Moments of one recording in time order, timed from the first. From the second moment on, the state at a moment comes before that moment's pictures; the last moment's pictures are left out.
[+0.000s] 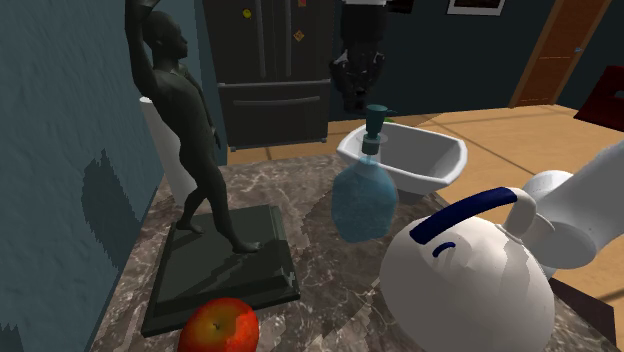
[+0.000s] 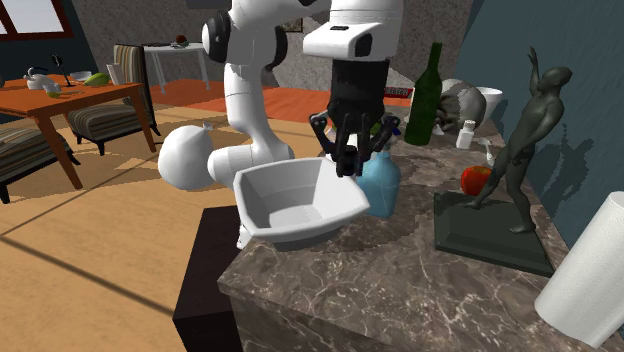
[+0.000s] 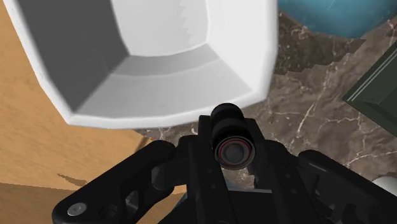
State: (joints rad) arm 0.07 -0.45 0.30 -1.92 0.10 1.49 0.39
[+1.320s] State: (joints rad) arm 0.08 -0.79 0.18 -2.34 0.10 1.56 0.25
